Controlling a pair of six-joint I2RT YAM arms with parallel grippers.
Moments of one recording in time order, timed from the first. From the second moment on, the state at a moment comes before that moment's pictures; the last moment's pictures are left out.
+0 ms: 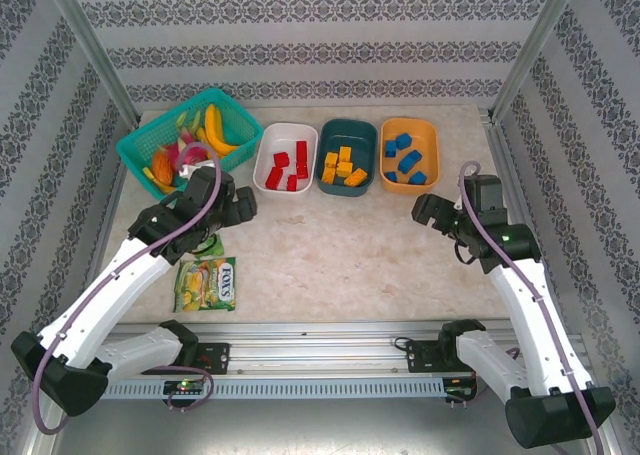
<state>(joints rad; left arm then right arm) -0.52 1.06 1.12 -0.94 -0.44 -0.67 0.12 0.91 0.96 -0.87 0.01 0.49</state>
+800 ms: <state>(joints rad) -0.11 1.23 0.44 0.00 -0.37 -0.16 0.11 1.23 0.46 0.06 0.24 0.09</state>
